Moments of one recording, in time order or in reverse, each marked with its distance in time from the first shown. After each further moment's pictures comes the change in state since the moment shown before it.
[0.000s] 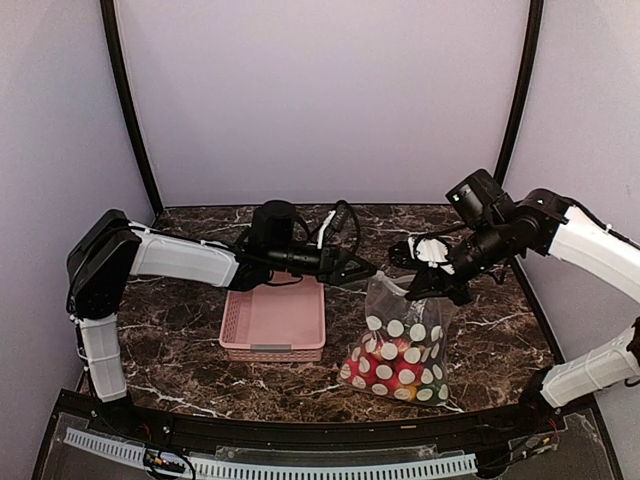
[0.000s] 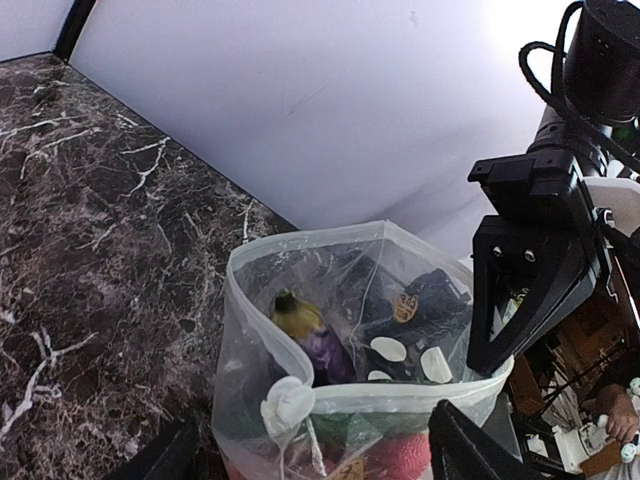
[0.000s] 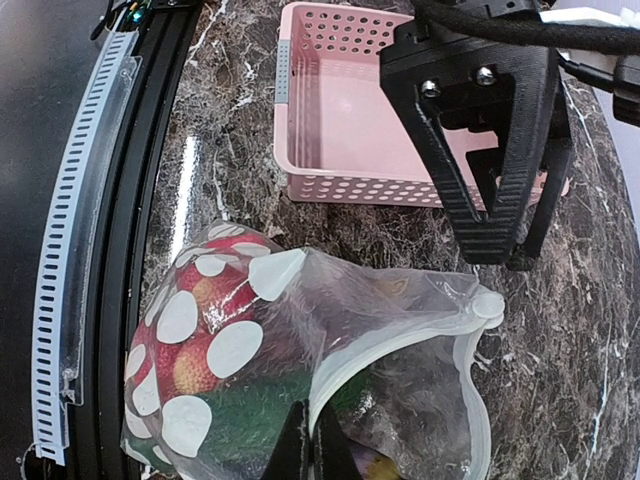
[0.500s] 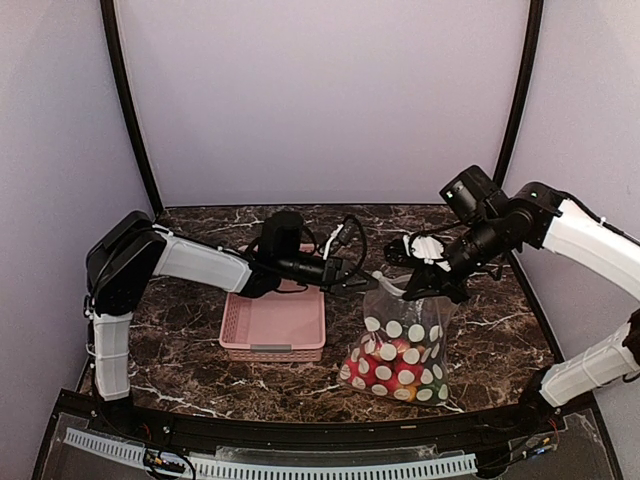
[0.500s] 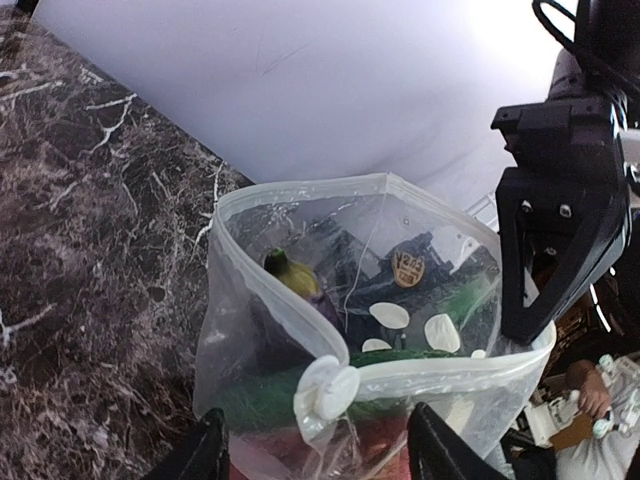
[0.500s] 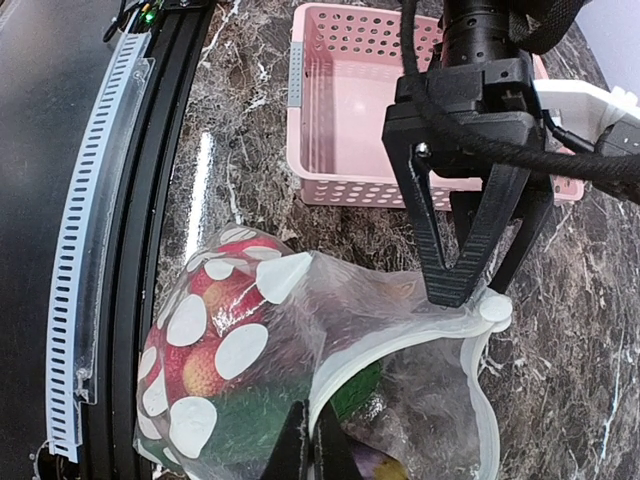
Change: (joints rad) left arm 0.000 0.117 0.041 0.080 0.147 -0.070; right arm 0.006 0.046 0.054 -0.048 -0.022 0.000
